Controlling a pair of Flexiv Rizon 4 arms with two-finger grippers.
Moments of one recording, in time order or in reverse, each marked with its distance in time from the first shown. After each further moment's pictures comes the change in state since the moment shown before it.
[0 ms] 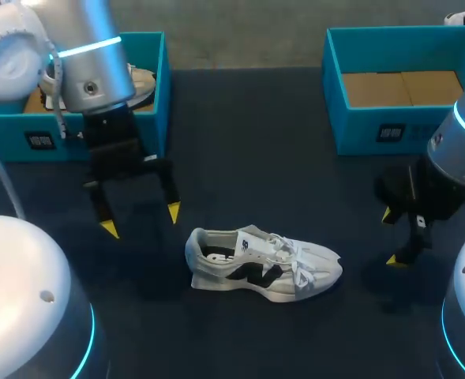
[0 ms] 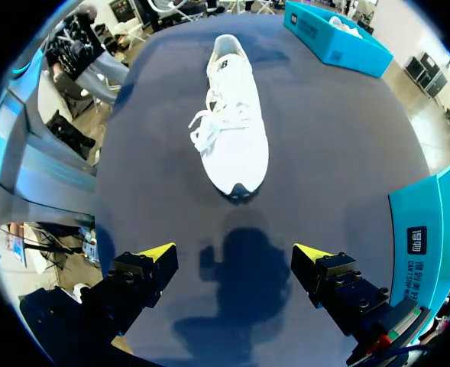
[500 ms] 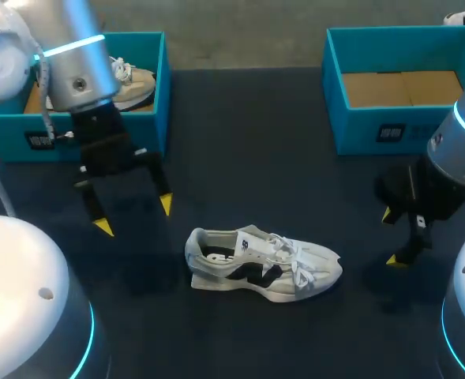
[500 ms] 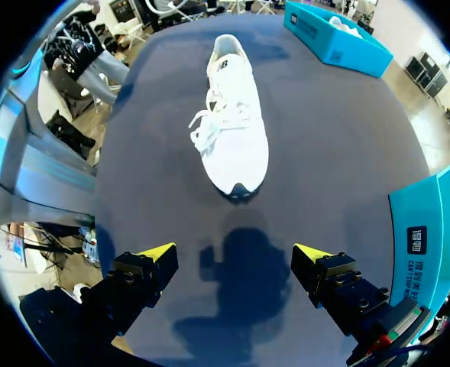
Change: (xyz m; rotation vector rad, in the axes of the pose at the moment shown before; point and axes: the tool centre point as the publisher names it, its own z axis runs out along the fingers) left arm 0.016 0.017 -0.006 0.047 -0.074 -0.194; right arm 0.000 0.000 0.000 0.000 0.000 0.000
